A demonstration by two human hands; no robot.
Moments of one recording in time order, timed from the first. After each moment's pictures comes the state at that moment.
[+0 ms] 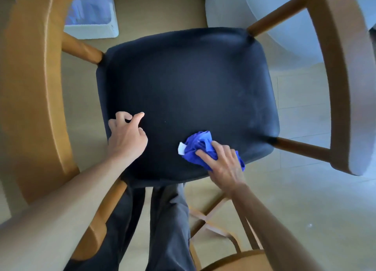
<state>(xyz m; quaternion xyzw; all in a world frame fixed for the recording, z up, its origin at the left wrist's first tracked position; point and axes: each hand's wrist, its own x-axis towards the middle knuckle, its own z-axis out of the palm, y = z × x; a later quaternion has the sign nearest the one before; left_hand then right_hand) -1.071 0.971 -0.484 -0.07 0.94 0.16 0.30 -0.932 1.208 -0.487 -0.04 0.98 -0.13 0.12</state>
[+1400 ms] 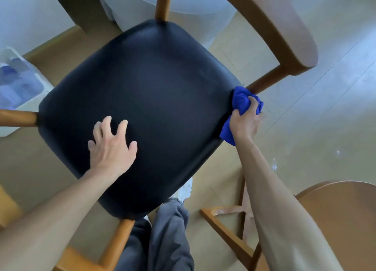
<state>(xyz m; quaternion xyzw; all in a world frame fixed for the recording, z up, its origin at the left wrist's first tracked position) -1.083 1.001 -0.494 0.27 0.93 0.00 0.26 -0.913 1.260 -0.512 0.70 0.65 -0.28 -0.07</state>
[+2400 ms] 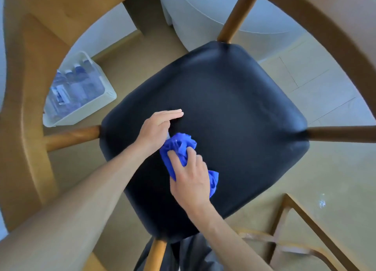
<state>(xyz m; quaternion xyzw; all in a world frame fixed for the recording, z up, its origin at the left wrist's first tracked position) -1.194 1.058 -0.495 0.14 0.84 0.35 0.38 -1.035 1.077 -0.502 0.27 0.93 -0.23 0.02</state>
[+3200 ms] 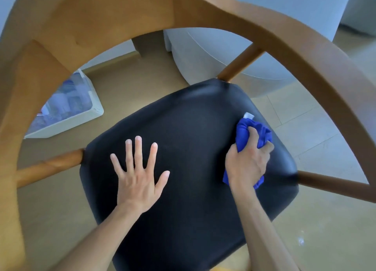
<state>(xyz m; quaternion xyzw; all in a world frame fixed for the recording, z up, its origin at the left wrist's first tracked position) -1.162 1.012 -0.546 0.30 0.94 -0.03 0.18 -1.091 1.237 -0.512 0.60 0.78 -0.18 -0.05</state>
